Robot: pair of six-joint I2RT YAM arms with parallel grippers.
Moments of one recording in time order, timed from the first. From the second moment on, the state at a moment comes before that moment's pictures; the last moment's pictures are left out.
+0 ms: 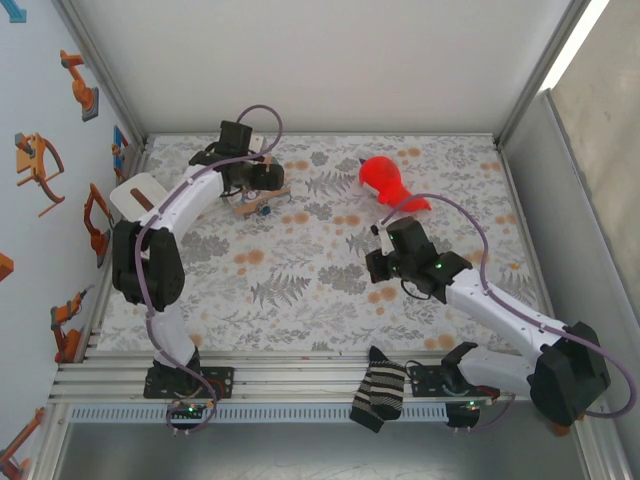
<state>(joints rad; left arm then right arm) -0.37 1.89 1.61 -0.65 0.04 -0.13 0.63 1.13 0.73 -0.43 -0.09 0.30</state>
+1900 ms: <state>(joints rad) -0.54 1.99 1.51 -0.54 0.55 0.08 0.33 0.95 0.56 -0.46 -0.24 0.41</state>
